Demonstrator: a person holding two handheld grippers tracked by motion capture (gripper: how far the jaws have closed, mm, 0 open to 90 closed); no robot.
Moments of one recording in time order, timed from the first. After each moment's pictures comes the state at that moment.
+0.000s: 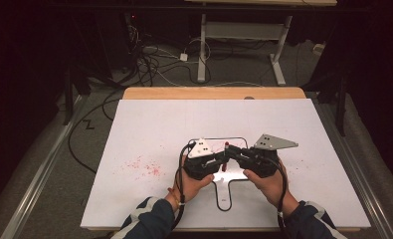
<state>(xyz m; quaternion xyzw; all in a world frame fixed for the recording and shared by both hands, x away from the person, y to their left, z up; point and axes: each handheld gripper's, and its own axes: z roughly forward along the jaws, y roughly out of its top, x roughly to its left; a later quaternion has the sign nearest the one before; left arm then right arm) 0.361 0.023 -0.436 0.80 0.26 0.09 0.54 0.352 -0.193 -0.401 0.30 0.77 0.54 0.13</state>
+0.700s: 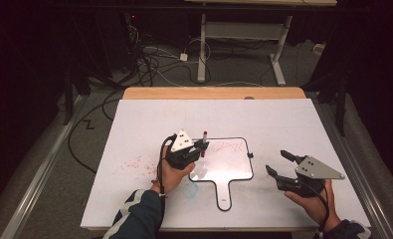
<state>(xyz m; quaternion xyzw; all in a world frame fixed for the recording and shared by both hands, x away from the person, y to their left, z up) 0.388 0.074 -0.446 0.78 0.29 0.17 0.52 0.305 -0.295 -0.424 0.30 0.78 0.45 0.34</state>
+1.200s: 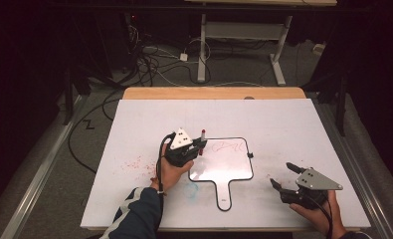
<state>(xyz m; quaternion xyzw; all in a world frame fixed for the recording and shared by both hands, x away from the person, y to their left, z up) 0.398 0.073 -0.451 0.79 0.29 0.18 0.51 0.292 -0.305 -0.447 0.31 0.80 0.40 0.32</state>
